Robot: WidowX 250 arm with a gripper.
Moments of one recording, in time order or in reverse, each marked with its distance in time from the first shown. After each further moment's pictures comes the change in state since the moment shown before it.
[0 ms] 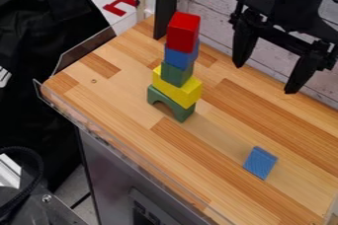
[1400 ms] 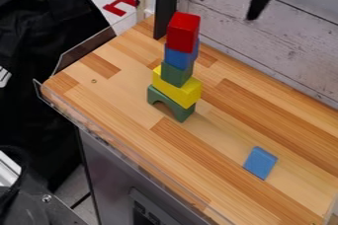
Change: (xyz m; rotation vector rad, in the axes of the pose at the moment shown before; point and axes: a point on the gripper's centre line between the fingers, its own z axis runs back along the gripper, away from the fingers) arm 0.028 0.071 0.038 0.035 -0.057 0.108
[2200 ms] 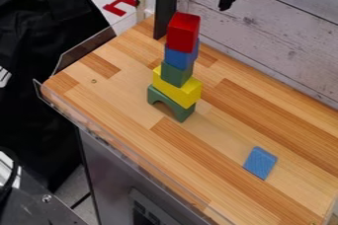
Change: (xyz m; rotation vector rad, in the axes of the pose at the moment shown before) arm -0.008 0.027 -0.001 -0.030 0.111 0.082
